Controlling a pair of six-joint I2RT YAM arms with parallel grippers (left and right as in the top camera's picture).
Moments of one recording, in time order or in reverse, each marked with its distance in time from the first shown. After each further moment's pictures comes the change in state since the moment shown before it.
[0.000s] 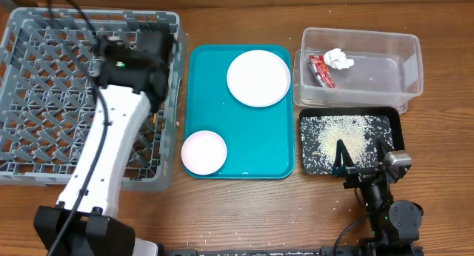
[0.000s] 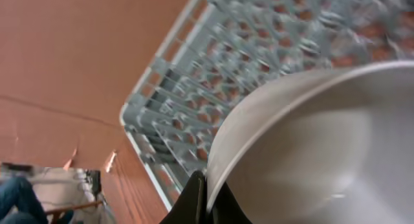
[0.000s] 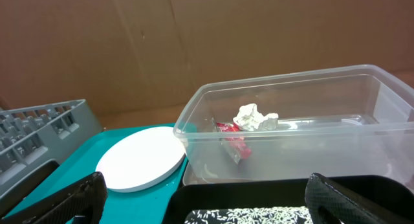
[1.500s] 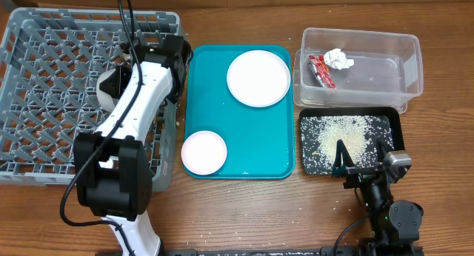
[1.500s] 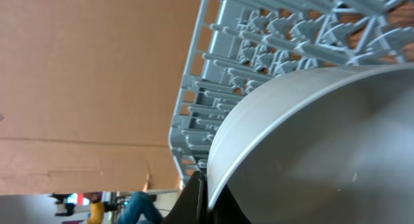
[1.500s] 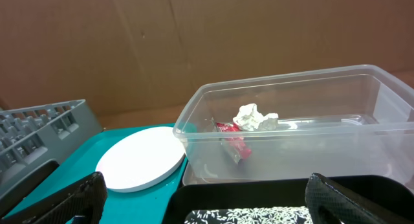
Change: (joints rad) left arm -0.019 0.317 0.003 0.031 -0.244 0.131; right arm 0.000 0.000 0.000 0.001 -0.001 0.000
